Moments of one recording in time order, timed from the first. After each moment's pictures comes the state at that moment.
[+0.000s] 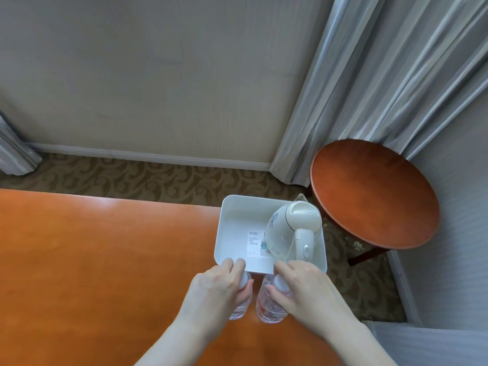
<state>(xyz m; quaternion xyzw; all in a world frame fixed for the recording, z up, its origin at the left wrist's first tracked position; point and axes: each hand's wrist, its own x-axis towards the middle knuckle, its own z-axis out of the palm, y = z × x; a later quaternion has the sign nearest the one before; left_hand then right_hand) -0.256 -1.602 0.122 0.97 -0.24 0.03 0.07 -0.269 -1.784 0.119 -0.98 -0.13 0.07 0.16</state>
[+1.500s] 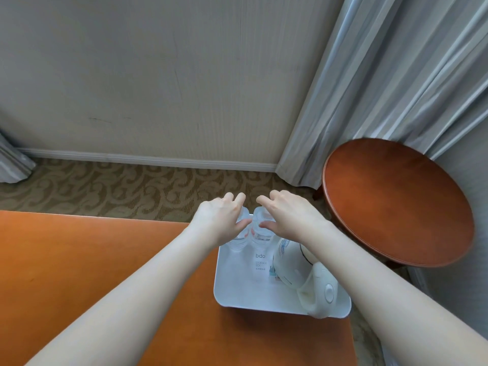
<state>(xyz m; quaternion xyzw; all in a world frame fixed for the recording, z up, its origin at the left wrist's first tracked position) -0.039 -1.613 0.045 0.97 -0.23 -0.04 0.00 -0.048 -1.786 0.067 -0.97 -0.20 0.09 0.00</state>
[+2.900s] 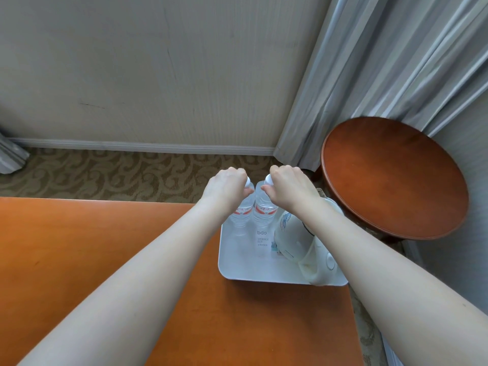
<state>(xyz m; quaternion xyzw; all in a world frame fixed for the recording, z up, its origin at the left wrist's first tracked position) -0.033 -1.629 0.049 0.98 -0.15 -0.07 0.10 -0.050 -1.778 0.054 -0.99 -0.06 0.03 0.09</state>
